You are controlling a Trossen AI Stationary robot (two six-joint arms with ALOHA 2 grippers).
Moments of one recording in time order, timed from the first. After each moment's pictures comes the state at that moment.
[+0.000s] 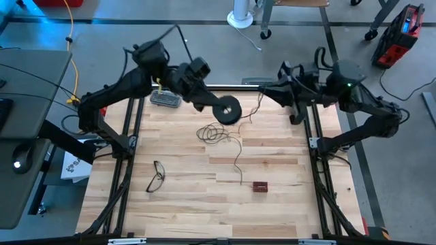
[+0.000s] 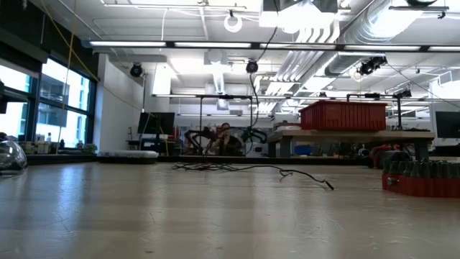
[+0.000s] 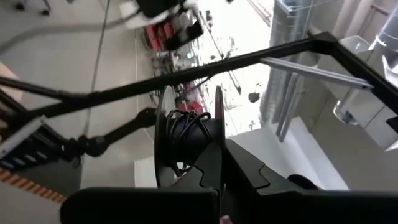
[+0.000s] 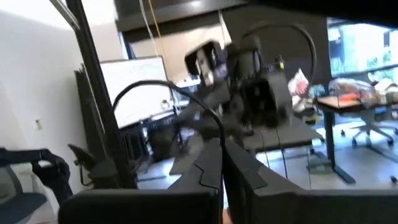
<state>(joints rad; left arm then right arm) 0.22 1.57 1.94 -0.14 0.75 -1.46 -0.03 1.21 1.64 -0.25 -0.07 0.20</state>
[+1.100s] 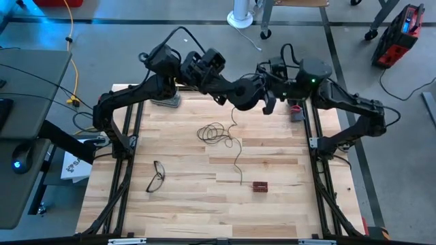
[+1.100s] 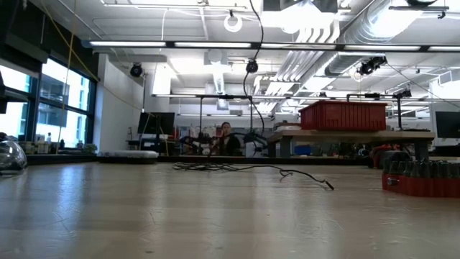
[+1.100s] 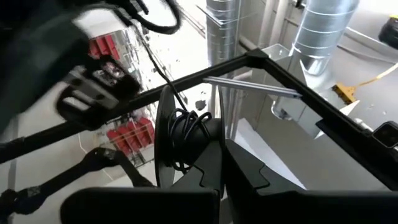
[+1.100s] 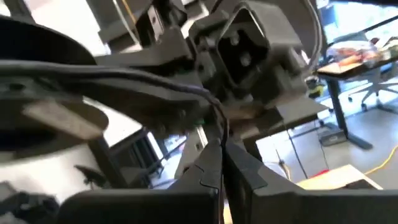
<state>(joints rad) 0.22 1.72 1.93 0.40 0.72 -1.67 -0.12 1.37 1.64 -0.13 -0.14 0.40</state>
